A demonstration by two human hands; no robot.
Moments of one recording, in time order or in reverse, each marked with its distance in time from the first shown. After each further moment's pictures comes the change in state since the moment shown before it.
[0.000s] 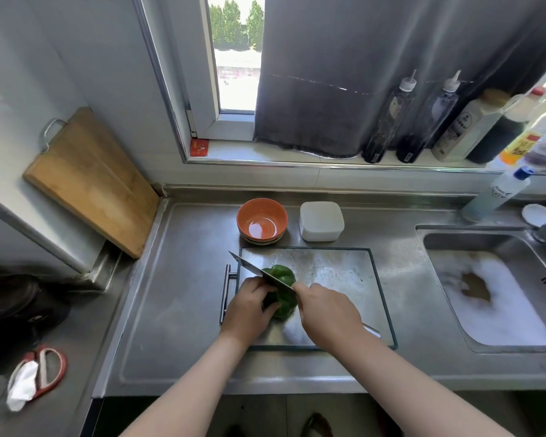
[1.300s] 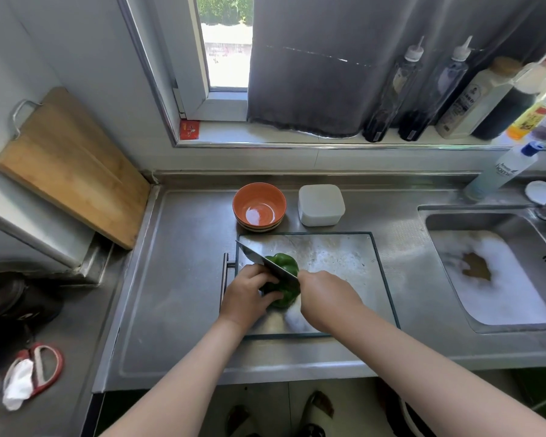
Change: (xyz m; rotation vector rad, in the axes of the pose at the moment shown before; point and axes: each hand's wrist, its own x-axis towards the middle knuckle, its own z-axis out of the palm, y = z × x) left_hand 0.010 -0.015 0.004 -0.076 -0.069 -0.048; right_hand 0.015 -0.008 -0.014 -0.011 -0.160 0.077
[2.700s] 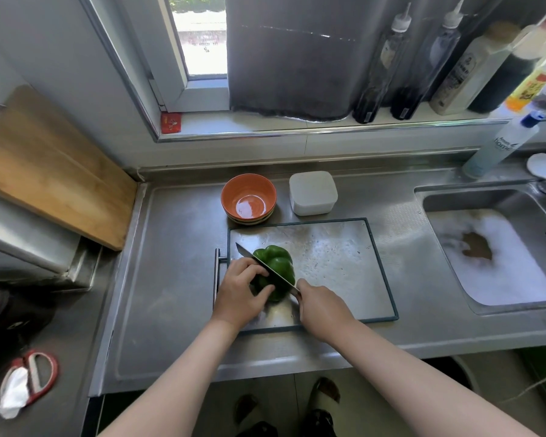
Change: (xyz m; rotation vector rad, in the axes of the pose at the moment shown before) left_hand -0.001 0.006 0.001 0.011 0.009 0.036; right_hand 0.023 0.042 0.090 0.240 0.024 -0.019
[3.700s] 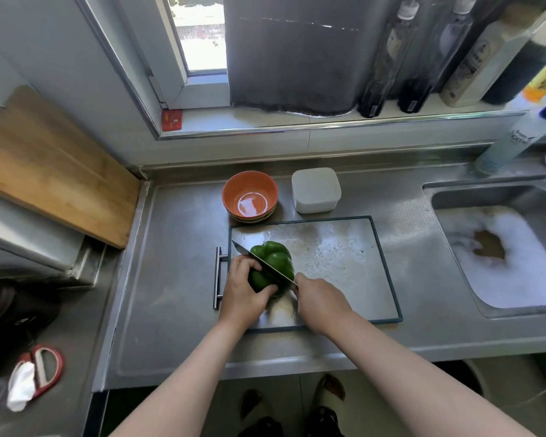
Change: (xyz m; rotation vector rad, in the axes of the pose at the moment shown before) left_hand 0.000 0.005 0.017 -0.122 0.023 -0.295; right_hand 0.014 -0.002 -0.008 -0.031 -0.028 0.020
